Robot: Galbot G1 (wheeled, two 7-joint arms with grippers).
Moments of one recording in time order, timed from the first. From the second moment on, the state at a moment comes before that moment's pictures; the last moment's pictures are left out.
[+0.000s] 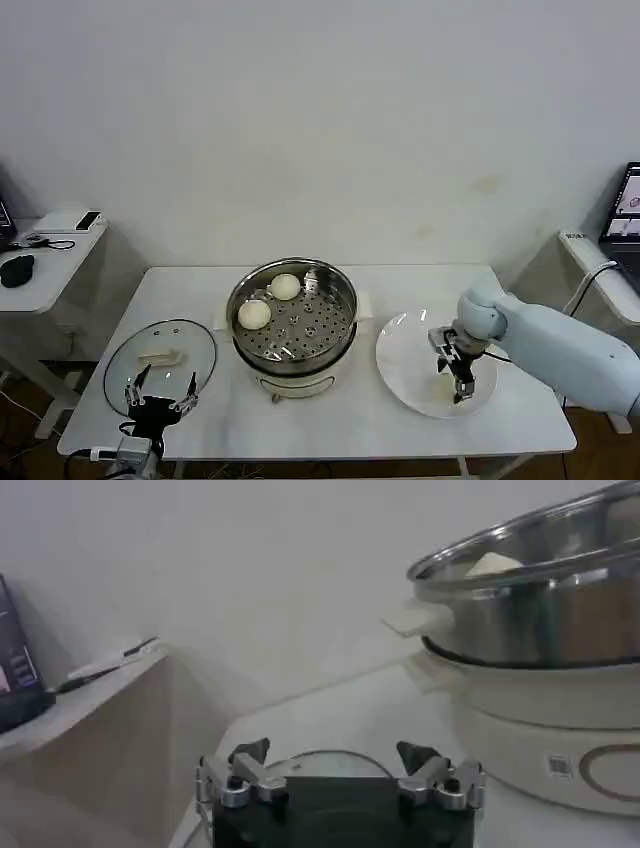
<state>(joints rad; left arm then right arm) 1.61 -1.44 -0.74 -2.01 0.16 0.15 0.10 -0.09 0.71 -0.83 1.40 -0.23 -0.34 -1.27</state>
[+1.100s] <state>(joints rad) 1.58 -1.45 -0.74 -2.03 0.16 0.15 0.10 0.30 0.79 -0.85 1.41 -0.03 -0.32 -1.31</state>
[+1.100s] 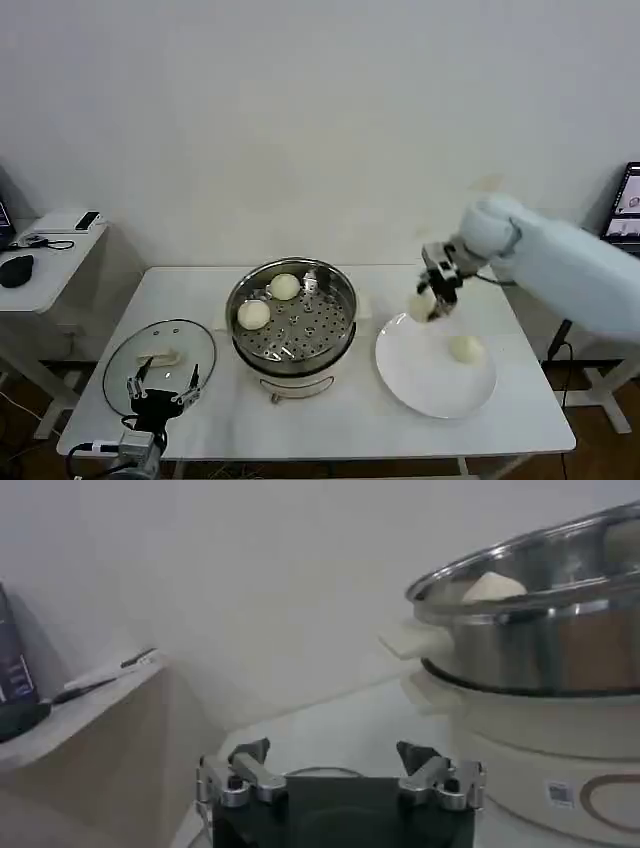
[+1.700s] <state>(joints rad) 1.61 -1.46 -0.74 -2.06 0.16 0.15 0.10 0.41 1.08 -0.86 1.35 -0.03 0.00 -1.34</state>
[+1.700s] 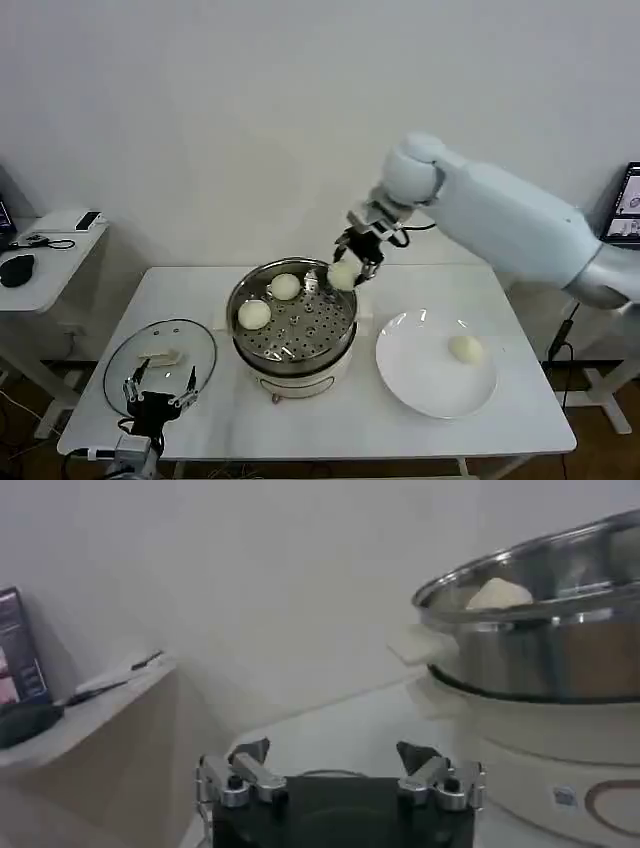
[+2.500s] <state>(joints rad) 1.63 -1.49 -0.75 -2.08 0.16 0.15 0.09 0.34 1.26 -0.97 1.34 -0.18 0.26 -1.30</state>
